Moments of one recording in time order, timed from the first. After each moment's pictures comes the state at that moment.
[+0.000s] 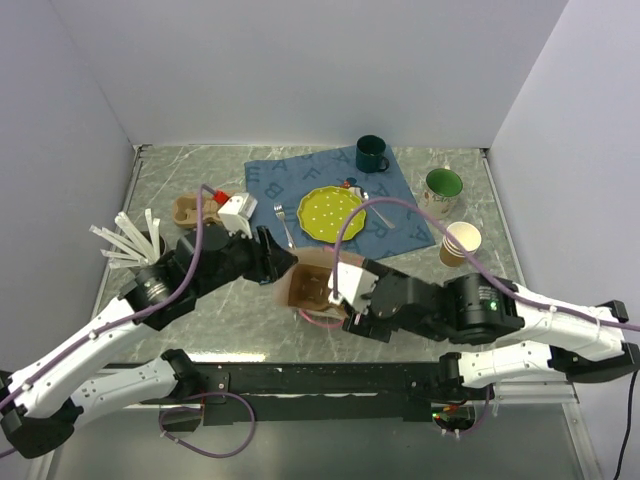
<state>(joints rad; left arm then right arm) -0.85 0.88 1.01 -0.47 -0.06 -0.64 1.45 1.04 1.40 -1.17 0.44 -0.08</state>
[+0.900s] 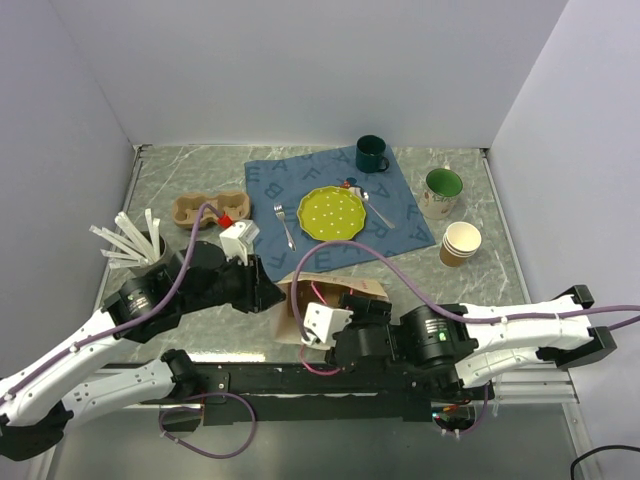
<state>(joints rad) -0.93 0.78 1.00 -0.73 0.07 -0.69 1.67 1.15 1.27 -1.16 0.61 0.06</state>
